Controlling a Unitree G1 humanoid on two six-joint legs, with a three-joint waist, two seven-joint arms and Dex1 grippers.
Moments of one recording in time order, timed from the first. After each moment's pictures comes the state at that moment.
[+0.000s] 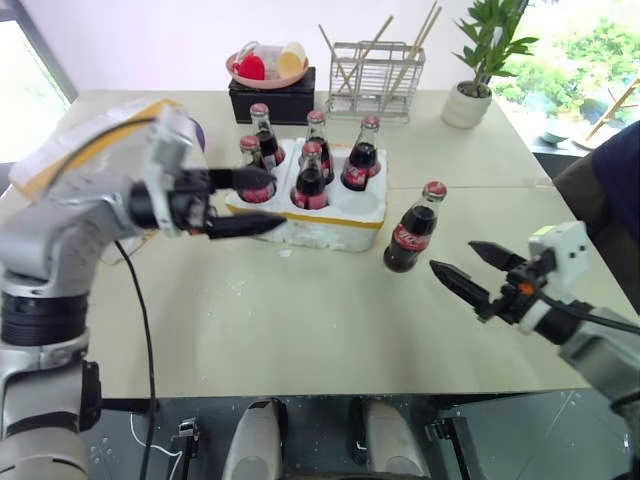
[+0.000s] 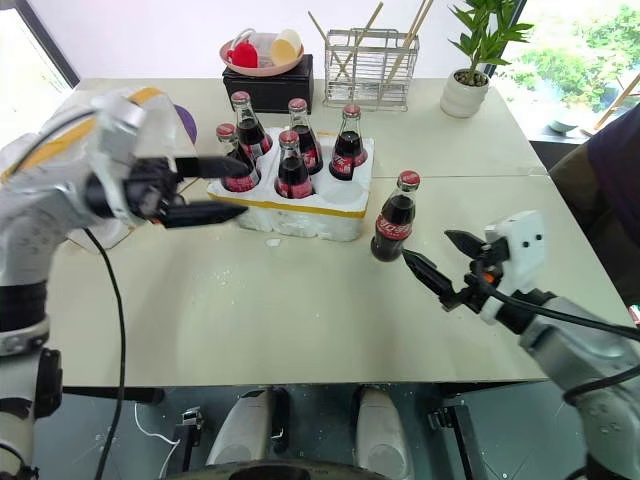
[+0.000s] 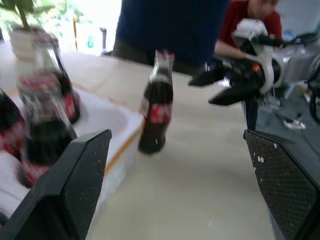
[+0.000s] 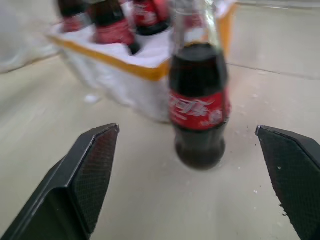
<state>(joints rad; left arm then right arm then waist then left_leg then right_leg) -0.66 0.75 0.04 -0.13 -0.71 0.77 -1.15 0.06 -0.60 -0.41 -0.71 0.79 0.87 0.30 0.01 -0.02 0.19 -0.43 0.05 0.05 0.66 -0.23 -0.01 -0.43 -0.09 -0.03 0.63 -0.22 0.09</state>
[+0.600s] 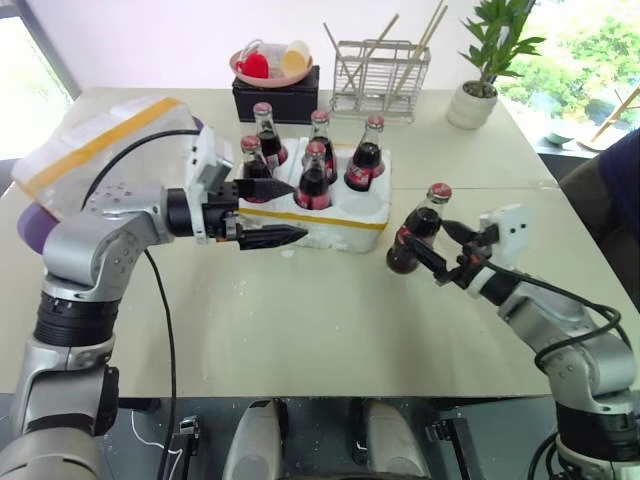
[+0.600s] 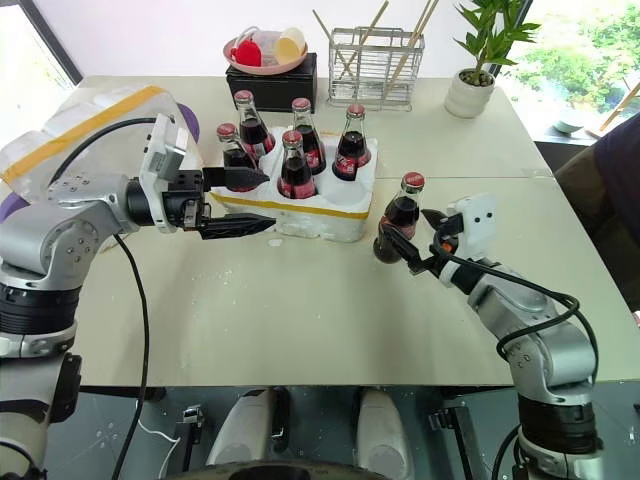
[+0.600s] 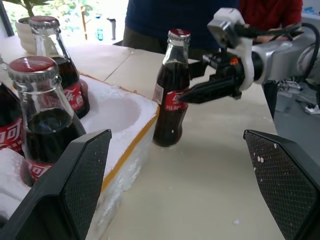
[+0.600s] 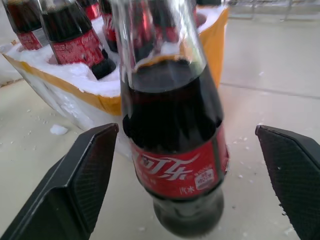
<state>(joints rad) -0.68 0.70 0.01 -0.14 -0.66 0.72 -1.11 -0.19 -0.49 -0.17 -0.36 0.62 0.67 0.39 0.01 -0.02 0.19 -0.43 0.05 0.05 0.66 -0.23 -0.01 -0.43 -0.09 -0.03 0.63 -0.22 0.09</state>
